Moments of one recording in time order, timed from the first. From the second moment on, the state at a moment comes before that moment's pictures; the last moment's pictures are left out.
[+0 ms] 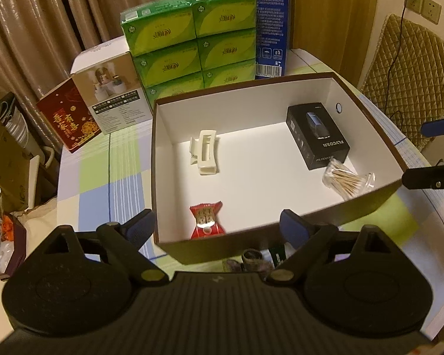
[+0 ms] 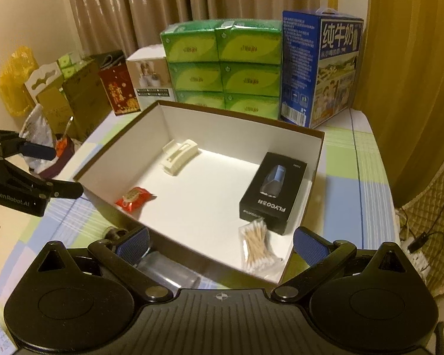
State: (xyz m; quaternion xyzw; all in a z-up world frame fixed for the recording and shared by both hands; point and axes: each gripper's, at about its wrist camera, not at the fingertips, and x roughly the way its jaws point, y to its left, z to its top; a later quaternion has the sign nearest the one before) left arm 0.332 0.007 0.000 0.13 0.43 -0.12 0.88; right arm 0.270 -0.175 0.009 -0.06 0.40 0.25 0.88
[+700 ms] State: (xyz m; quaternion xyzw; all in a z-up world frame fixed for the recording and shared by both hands) left arm 0.251 0.008 0.007 0.10 0.43 -0.12 0.89; right arm 0.199 -0.174 0.011 -0.02 0.39 0.26 0.88
